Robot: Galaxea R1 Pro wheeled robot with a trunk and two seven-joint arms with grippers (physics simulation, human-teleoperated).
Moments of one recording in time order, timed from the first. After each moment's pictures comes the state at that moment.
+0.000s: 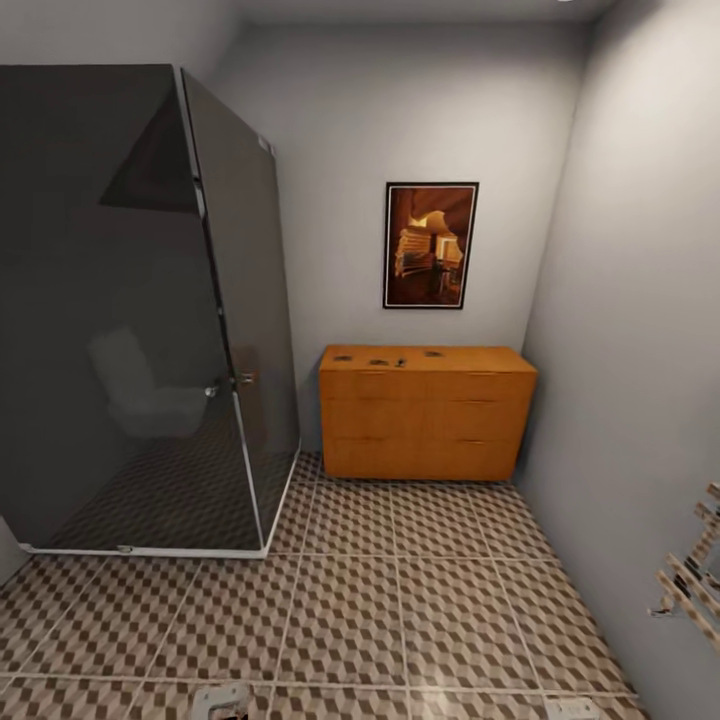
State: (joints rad) left arm -0.18 -0.05 0.14 -0.63 -0.01 0.16 0.07; right arm -0.24 -0.12 0.01 -0.40 0.01 -0.07 -0.03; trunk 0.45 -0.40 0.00
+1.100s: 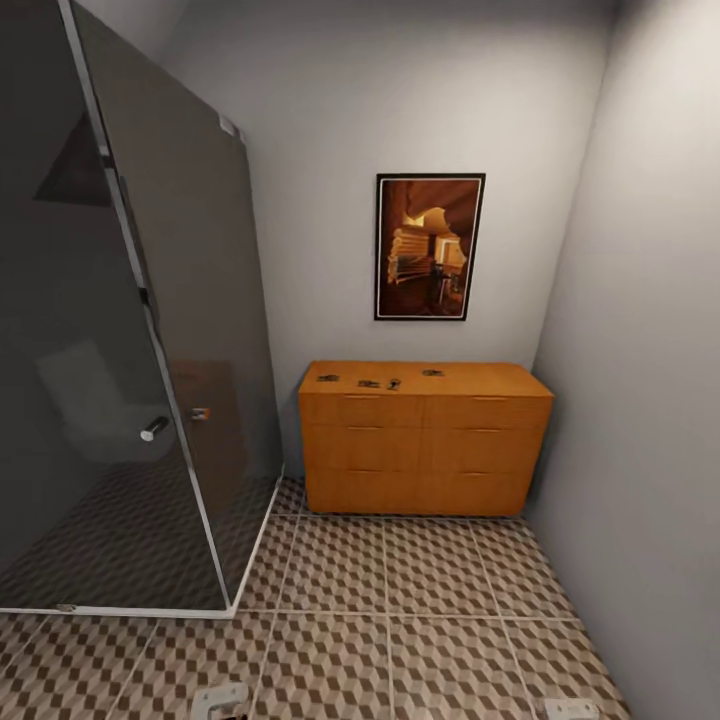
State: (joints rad) left arm -0.18 -0.05 0.14 -0.63 -0.02 0.16 0.07; right arm -0.24 -0.12 0.01 -0.40 0.01 -0.07 -0.03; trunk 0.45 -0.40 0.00
